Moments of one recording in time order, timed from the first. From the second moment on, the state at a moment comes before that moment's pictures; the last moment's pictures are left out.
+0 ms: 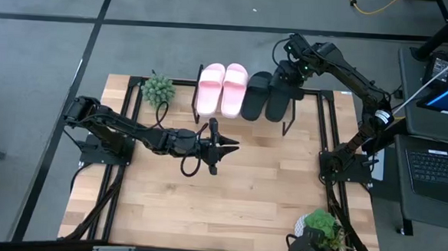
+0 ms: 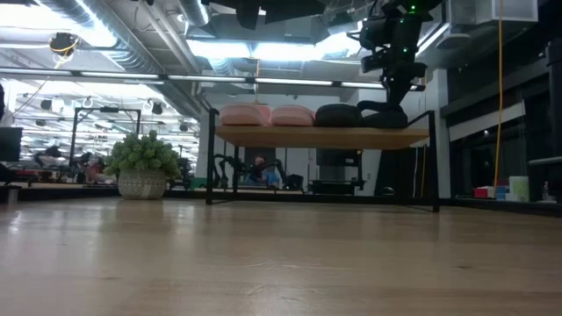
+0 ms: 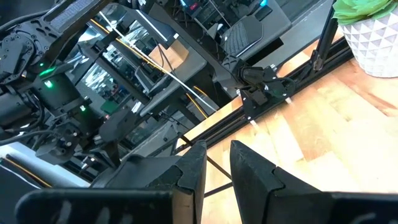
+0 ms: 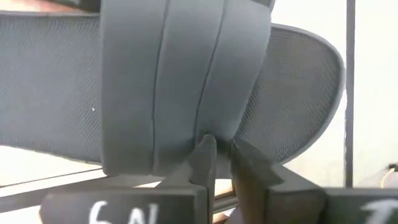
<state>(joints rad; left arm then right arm) -0.16 1.52 0.93 0.49 -0.37 0.69 -0.82 1.65 1.67 -1.26 0.10 -0.71</state>
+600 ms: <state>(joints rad) -0.16 1.52 0.93 0.49 -0.37 0.69 -0.82 1.65 1.67 -1.24 0.14 -0.68</state>
